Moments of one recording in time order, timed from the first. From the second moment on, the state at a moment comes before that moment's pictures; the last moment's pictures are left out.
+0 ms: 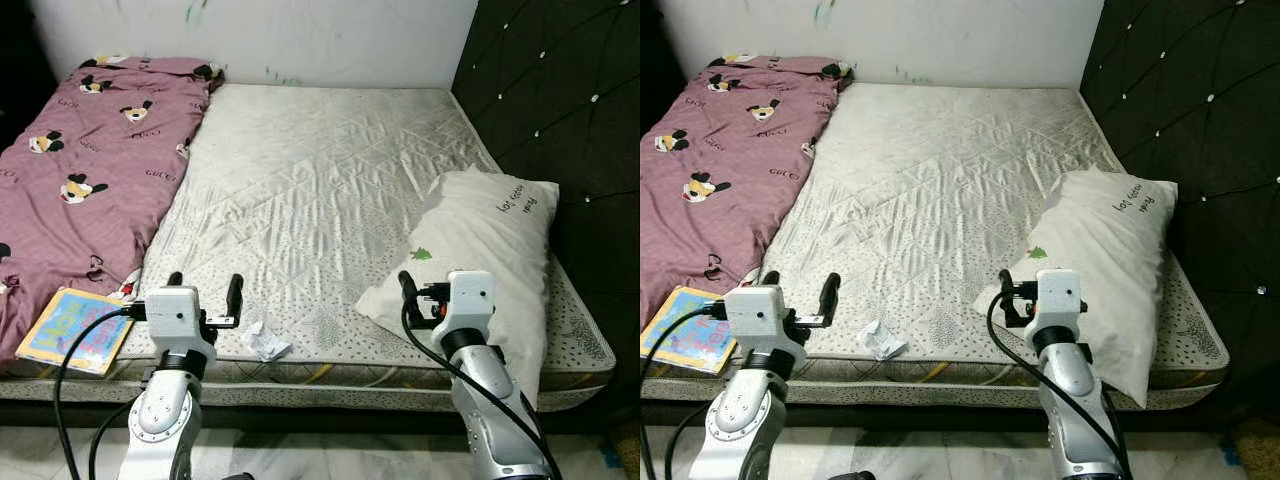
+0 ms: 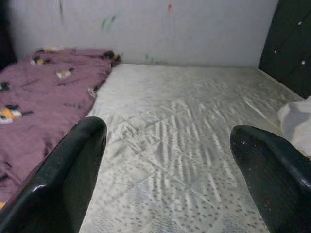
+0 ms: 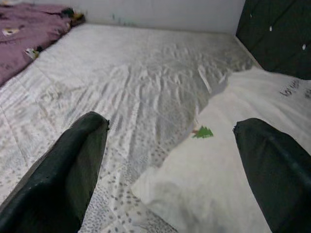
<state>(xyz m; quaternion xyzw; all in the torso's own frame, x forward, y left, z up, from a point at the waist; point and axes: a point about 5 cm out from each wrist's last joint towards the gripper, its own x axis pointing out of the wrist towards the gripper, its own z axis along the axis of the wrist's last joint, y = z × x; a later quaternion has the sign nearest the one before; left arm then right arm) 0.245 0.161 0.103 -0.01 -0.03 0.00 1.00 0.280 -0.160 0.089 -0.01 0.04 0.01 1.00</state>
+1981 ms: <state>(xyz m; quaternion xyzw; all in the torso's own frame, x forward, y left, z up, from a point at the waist) 0.252 0.154 0.107 -0.02 -0.05 -0.05 1.00 0.285 -0.140 0.092 -0.02 0.04 0.09 0.99</state>
